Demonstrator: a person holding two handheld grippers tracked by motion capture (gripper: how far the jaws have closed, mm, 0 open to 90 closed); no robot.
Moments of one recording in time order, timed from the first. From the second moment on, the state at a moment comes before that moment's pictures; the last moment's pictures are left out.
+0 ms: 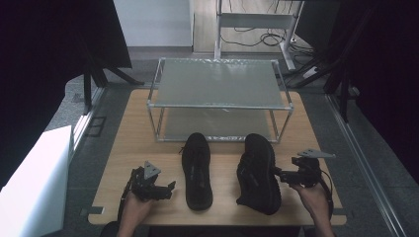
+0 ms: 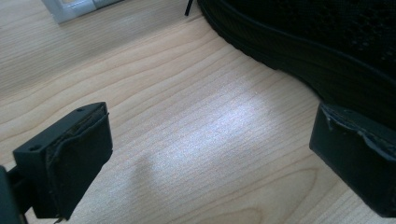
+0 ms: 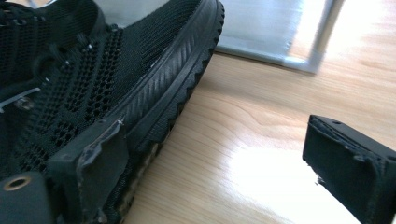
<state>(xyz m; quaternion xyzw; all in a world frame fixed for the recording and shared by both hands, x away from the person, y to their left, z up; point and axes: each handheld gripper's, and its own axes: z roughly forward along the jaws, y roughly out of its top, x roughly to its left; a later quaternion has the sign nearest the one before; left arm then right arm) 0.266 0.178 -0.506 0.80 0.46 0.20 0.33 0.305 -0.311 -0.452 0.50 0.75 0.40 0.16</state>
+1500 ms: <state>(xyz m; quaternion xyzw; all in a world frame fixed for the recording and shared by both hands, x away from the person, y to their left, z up) 0.268 0.141 -0.470 0.77 0.48 0.19 0.38 0.289 -0.335 -0.457 0.49 0.74 0.45 0.13</state>
